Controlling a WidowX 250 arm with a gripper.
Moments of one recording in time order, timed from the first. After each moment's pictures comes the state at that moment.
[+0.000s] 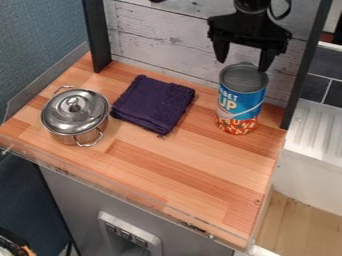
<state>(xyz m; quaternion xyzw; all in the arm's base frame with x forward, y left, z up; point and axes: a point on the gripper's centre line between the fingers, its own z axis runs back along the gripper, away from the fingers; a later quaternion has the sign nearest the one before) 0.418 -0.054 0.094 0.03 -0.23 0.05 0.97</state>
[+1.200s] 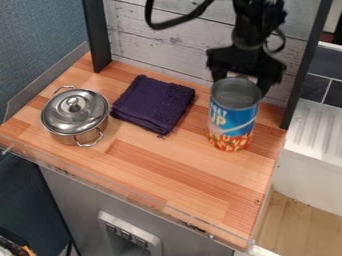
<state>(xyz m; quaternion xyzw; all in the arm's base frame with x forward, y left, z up) 0.401 -0.060 0.052 0.02 -0.20 0.05 0.98</state>
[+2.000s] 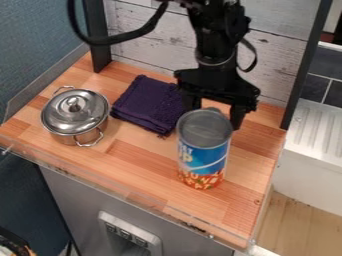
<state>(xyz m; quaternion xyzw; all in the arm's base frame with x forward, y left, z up) 0.321 -0.050 0.065 -0.02 -0.14 0.01 0.99</state>
